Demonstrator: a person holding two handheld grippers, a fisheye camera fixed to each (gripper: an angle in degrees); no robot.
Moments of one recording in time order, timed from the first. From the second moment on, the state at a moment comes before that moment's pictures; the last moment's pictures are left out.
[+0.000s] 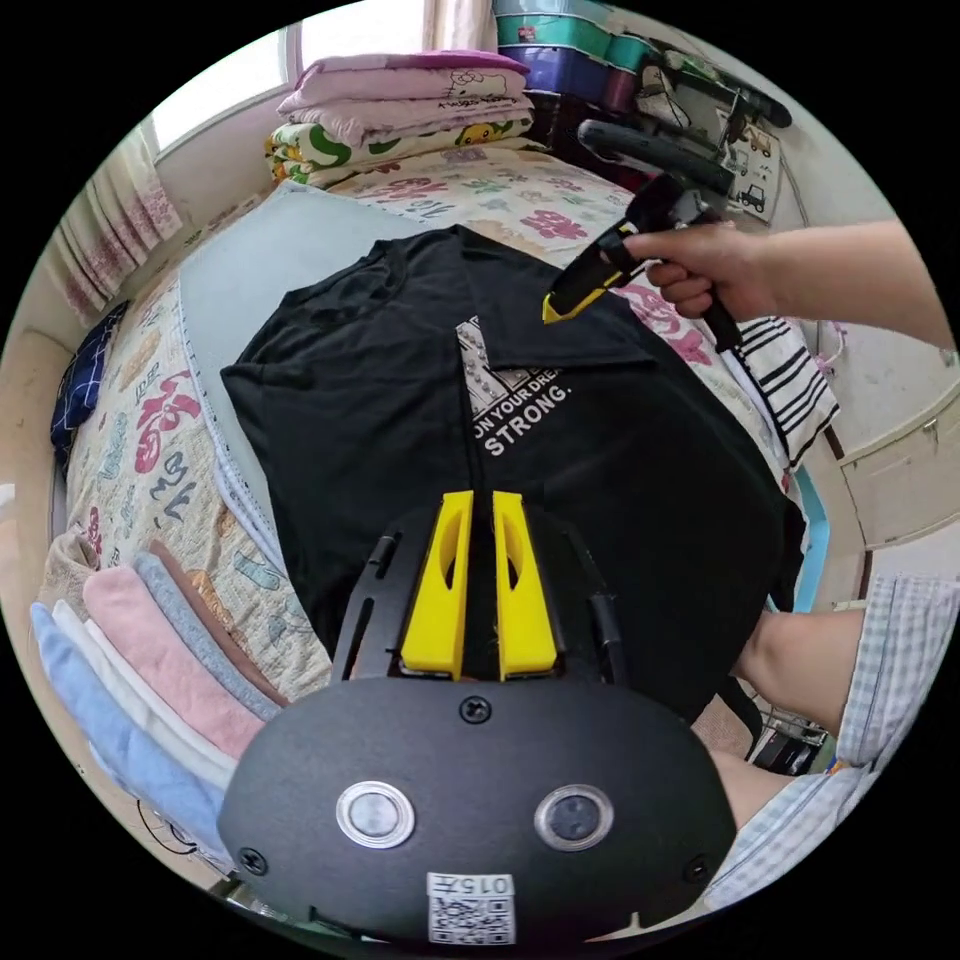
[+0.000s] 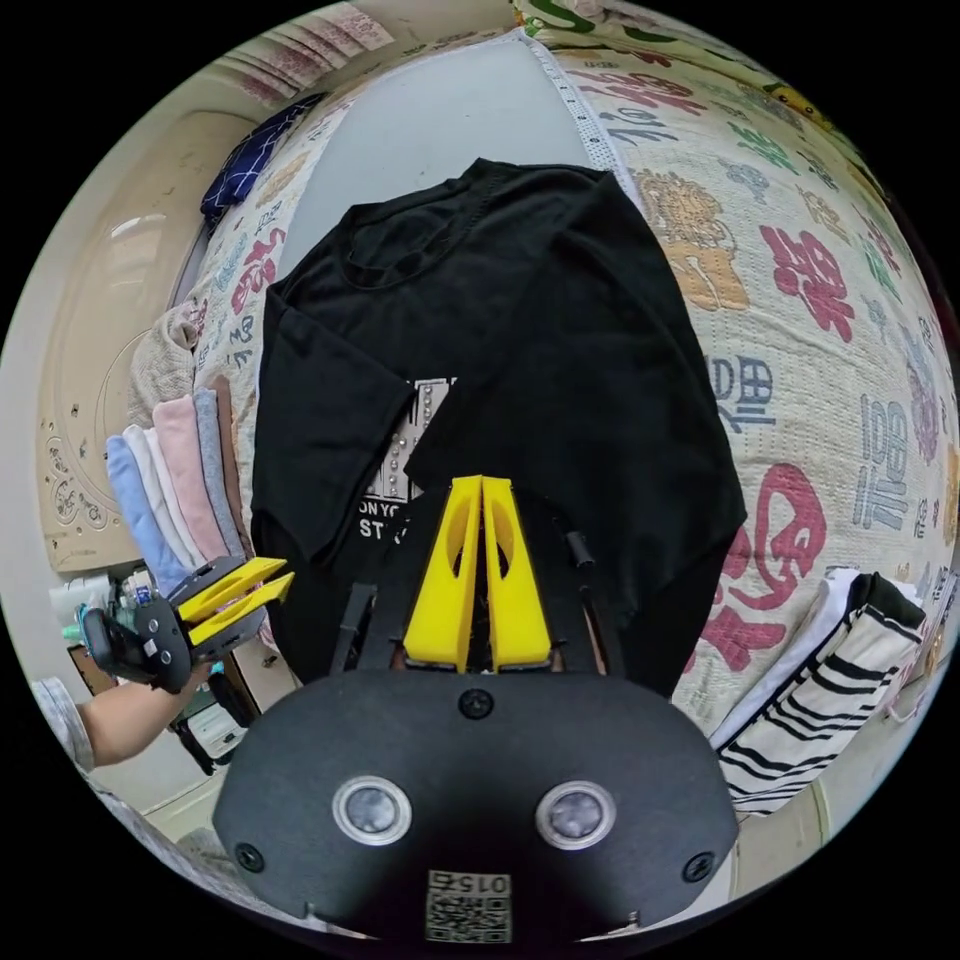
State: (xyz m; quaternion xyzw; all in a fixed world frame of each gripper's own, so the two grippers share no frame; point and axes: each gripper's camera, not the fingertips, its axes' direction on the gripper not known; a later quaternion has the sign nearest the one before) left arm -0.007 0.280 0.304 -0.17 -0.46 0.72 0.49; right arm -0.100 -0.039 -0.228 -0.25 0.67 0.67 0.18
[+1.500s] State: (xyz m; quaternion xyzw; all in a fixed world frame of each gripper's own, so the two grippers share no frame) left arm 0.223 -0.042 0.469 -0.12 -0.56 0.58 0.58; right arm 0.048 -0.240 -0.220 -0.31 0.71 0.61 0.16
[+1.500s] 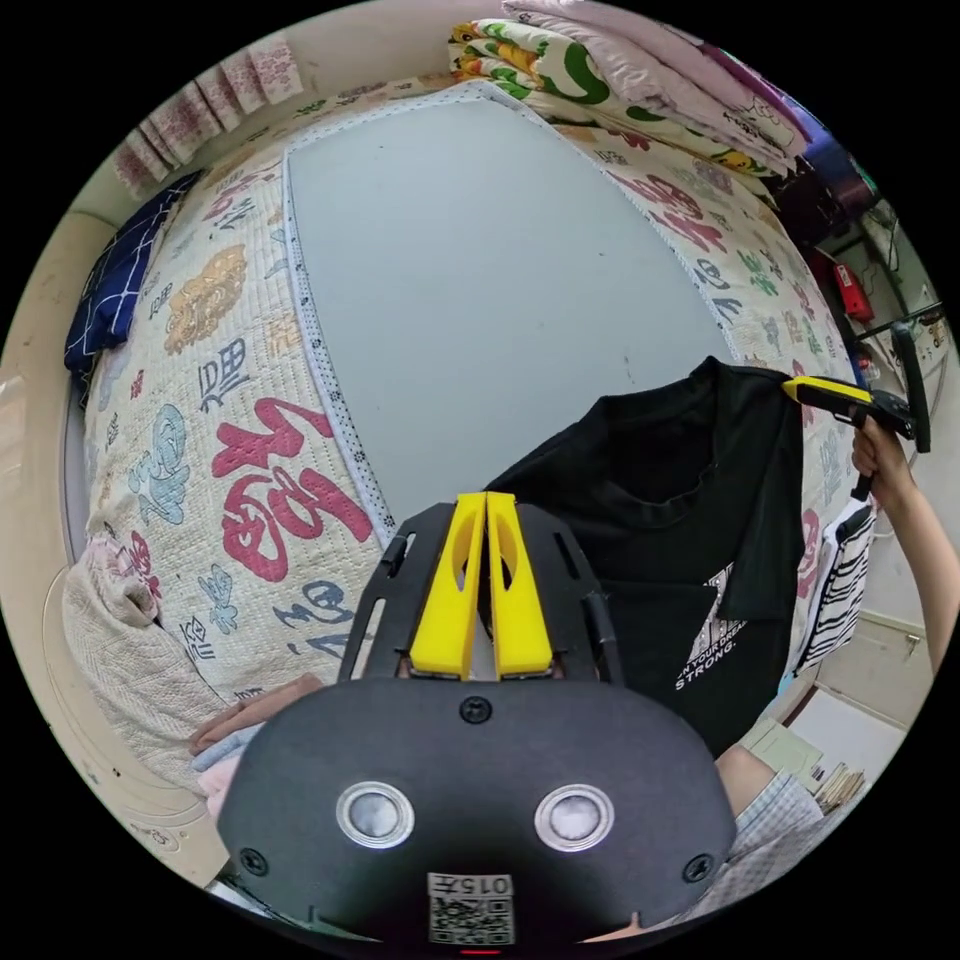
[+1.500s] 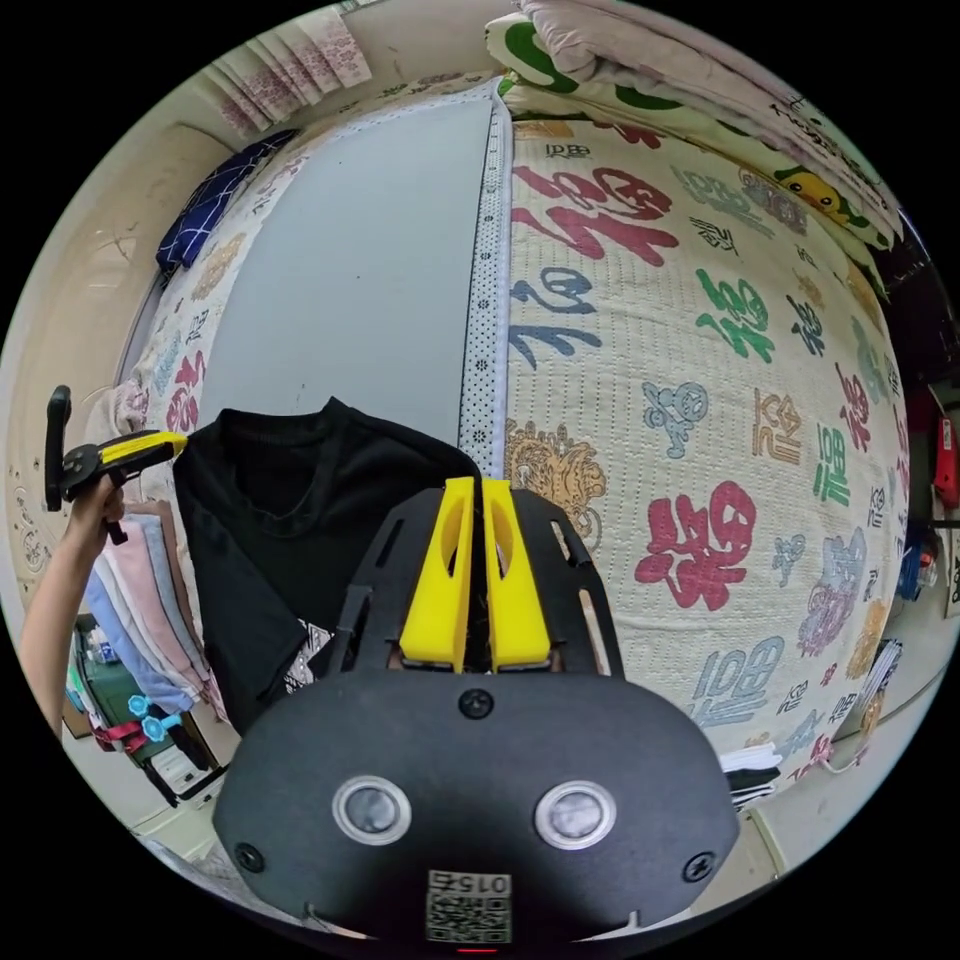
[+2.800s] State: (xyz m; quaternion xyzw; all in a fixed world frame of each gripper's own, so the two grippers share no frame) left arm -0.062 0.110 0.190 -0.11 -0.44 0.34 0.83; right arm -0.326 -0.302 0.102 -0.24 0.60 0.72 0.23
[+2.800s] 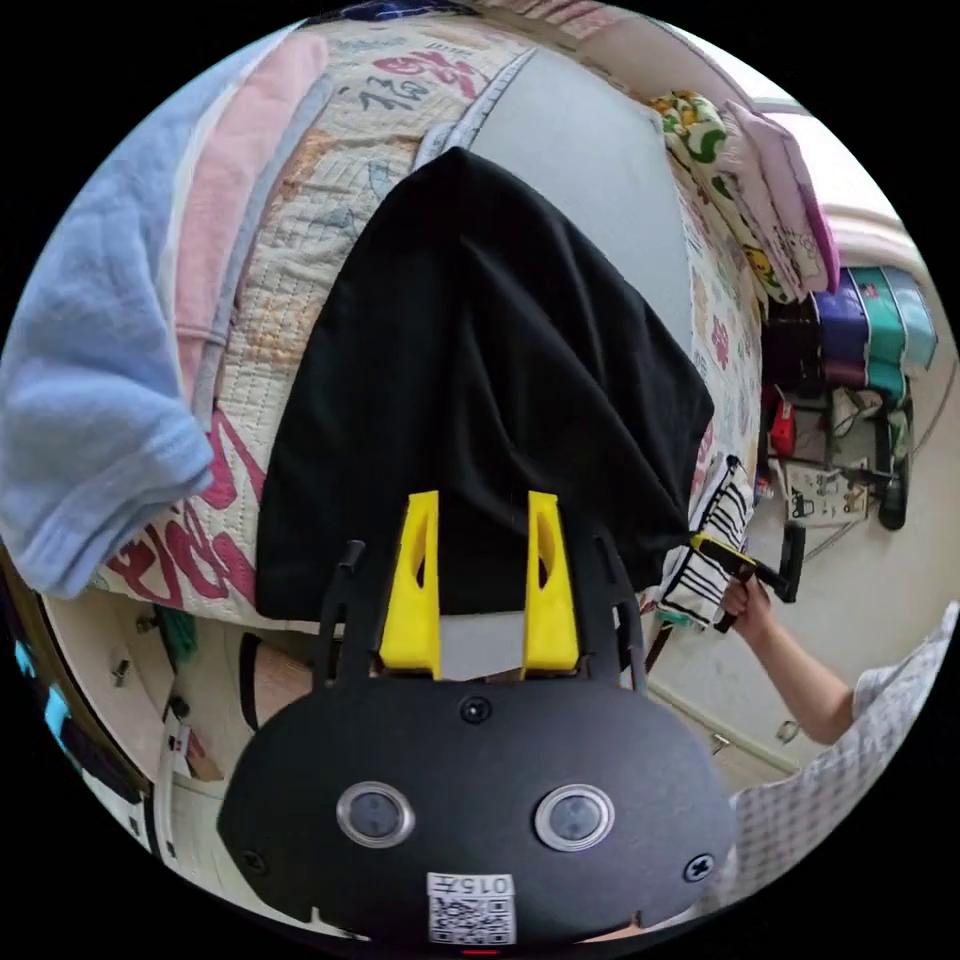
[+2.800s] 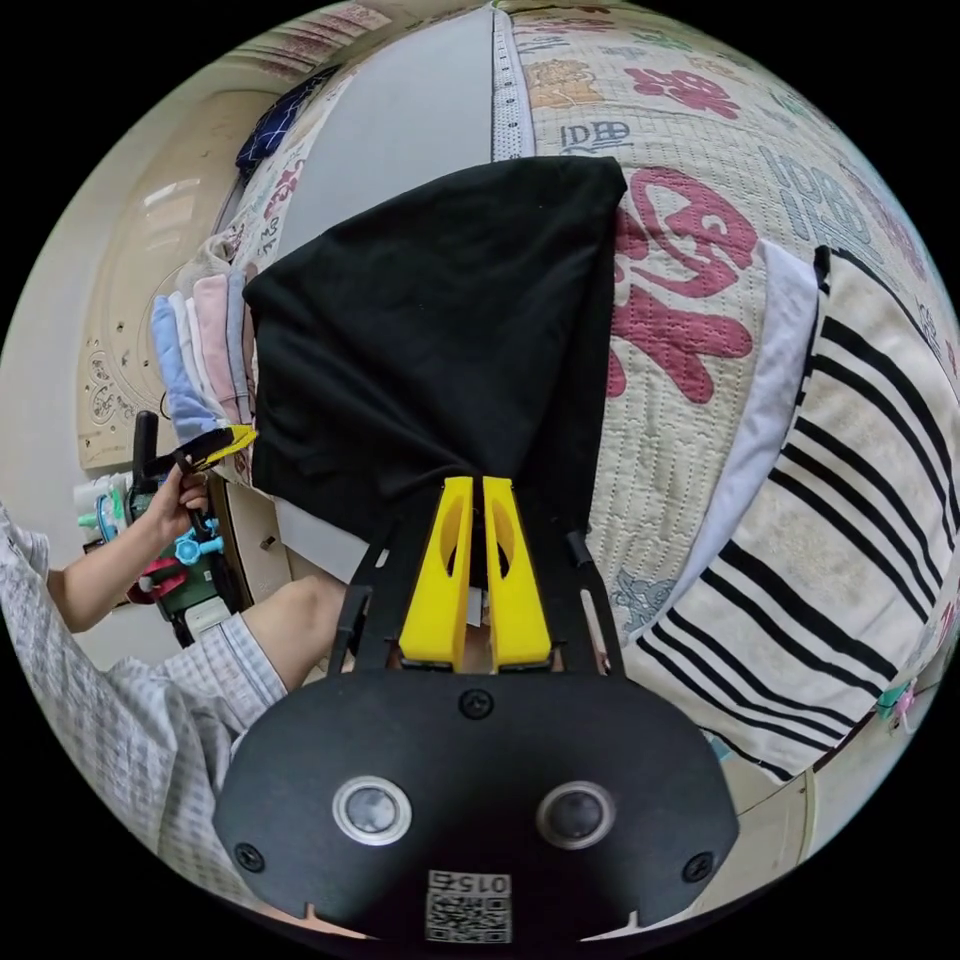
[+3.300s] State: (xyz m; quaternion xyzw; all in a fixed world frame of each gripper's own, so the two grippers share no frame) left arm -0.041 0.137 0.153 -0.07 -0.46 0.26 0.85; right arm -0.337 -0.286 0.071 -0.31 0.58 0.71 0.25
